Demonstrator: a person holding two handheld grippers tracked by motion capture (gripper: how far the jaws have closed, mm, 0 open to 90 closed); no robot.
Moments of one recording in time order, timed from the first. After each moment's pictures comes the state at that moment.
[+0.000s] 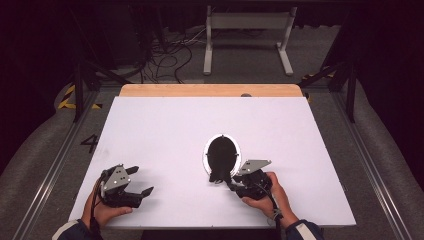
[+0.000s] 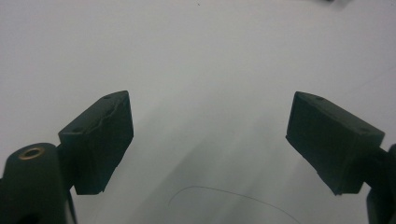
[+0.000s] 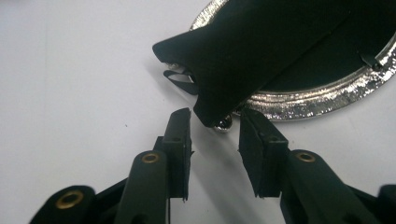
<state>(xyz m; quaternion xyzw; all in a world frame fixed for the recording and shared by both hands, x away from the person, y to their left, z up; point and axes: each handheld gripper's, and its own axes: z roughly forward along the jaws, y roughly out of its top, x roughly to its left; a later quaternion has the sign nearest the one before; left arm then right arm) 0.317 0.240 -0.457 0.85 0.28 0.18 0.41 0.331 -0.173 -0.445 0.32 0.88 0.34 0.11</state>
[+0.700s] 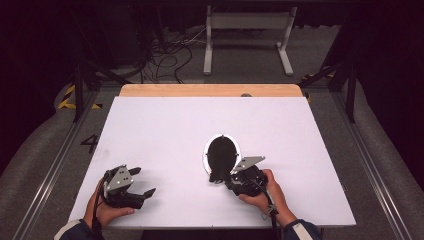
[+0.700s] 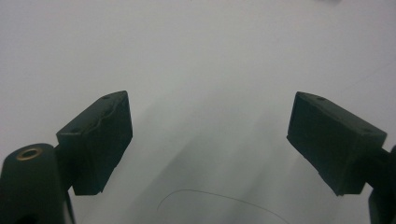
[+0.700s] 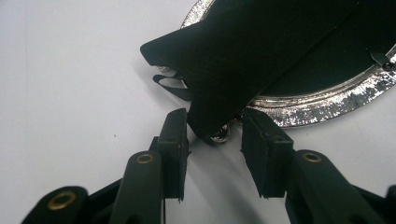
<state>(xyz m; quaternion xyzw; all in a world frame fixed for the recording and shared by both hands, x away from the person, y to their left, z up) 0.317 0.236 -0.459 0.85 0.28 0.17 0.41 0.341 -0.164 -0.447 0.33 0.88 0.32 0.10</state>
